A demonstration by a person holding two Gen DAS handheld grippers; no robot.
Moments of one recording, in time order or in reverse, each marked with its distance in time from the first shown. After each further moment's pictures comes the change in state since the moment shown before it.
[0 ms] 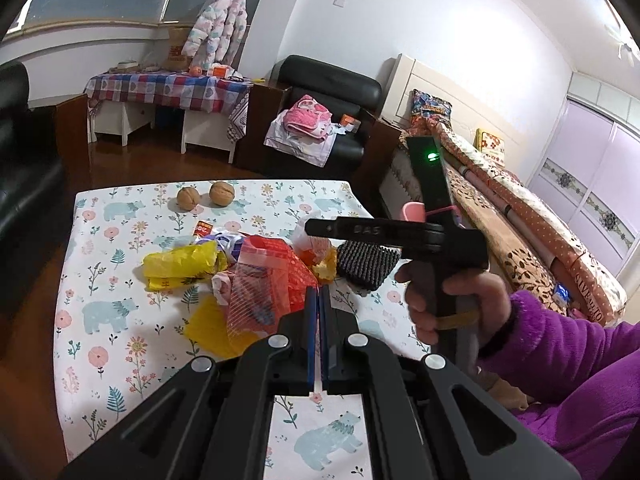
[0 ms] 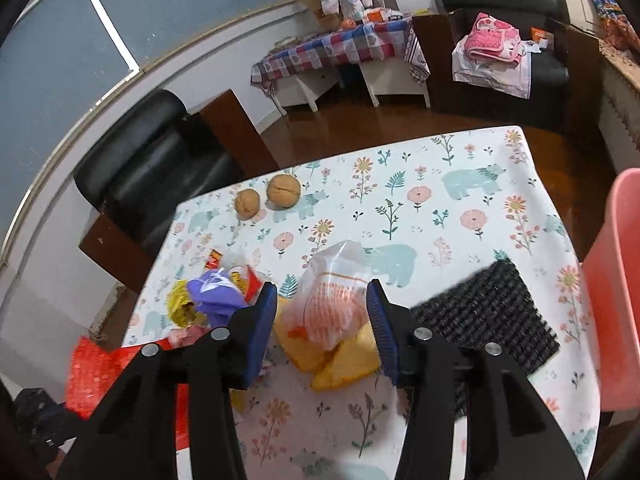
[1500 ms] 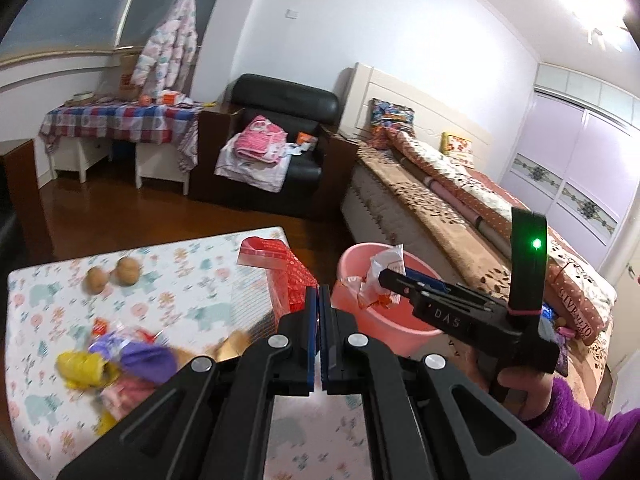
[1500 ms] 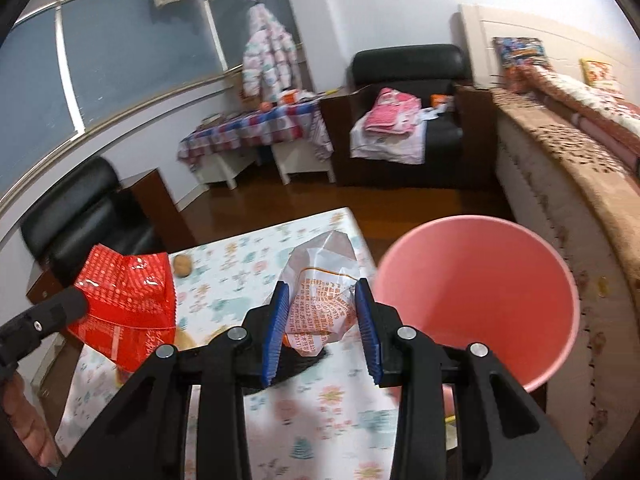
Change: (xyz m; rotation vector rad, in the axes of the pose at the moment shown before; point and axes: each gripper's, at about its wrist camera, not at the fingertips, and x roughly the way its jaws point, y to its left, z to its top) left arm 0.069 -0.100 0.079 0.105 -0.052 -0.110; right arm -0.162 -0.092 -0.026 0.082 -0.320 -0.297
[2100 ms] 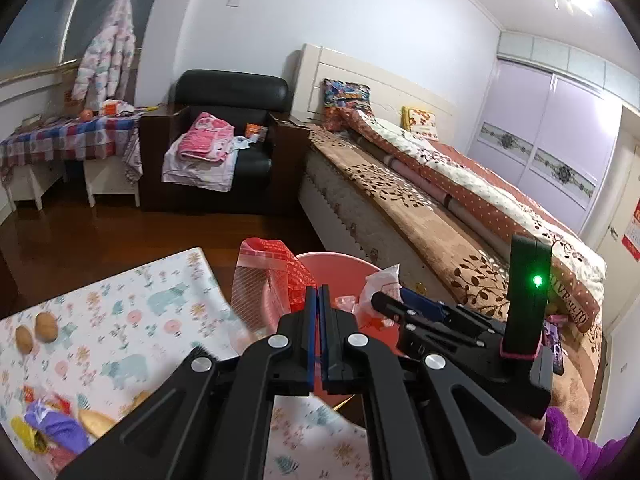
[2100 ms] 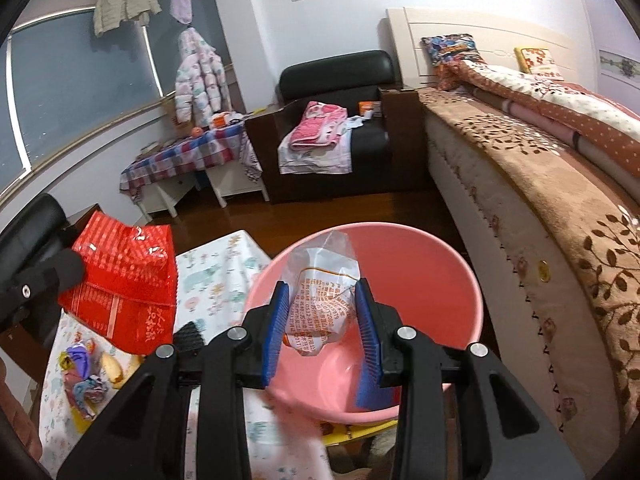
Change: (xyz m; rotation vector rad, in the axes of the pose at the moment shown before) left arm 0.098 -0.084 0.037 0.126 0.066 -0.106; right arm -0.005 -0.081 0.000 0.105 -0.049 -0.174
